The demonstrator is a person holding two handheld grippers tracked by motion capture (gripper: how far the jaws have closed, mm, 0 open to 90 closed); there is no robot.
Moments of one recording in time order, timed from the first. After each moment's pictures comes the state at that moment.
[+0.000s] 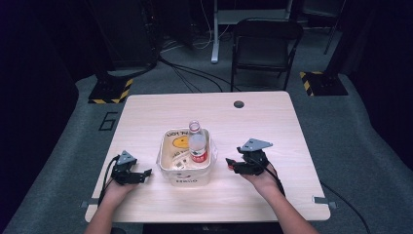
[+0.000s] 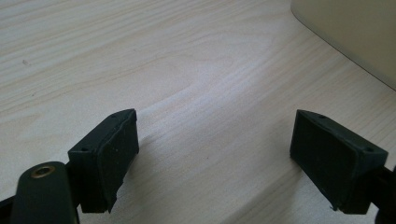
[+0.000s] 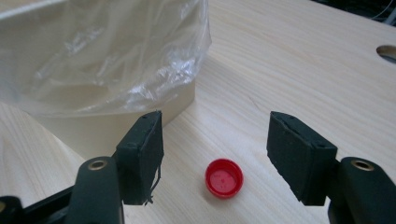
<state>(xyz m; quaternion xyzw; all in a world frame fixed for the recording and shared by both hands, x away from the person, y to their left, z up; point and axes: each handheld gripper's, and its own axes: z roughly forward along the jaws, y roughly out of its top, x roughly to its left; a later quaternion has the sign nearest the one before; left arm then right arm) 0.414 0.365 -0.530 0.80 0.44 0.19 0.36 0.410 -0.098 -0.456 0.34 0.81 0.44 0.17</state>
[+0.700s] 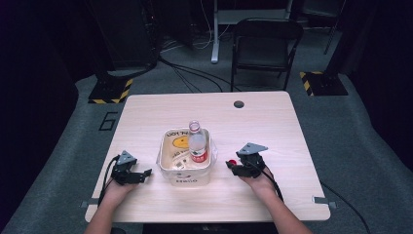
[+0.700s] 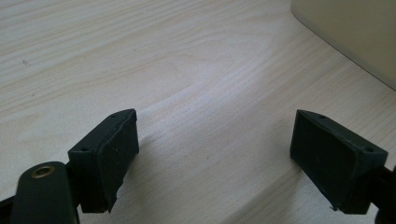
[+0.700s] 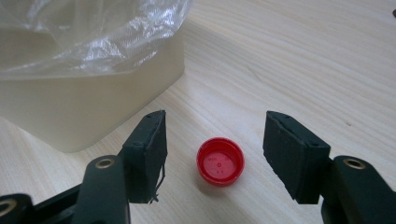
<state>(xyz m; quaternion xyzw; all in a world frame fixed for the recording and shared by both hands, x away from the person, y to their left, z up) 0.414 0.365 -0.530 0.80 0.44 0.19 0.36 0.419 -0.095 -0.491 0.36 0.82 0.42 0.17</state>
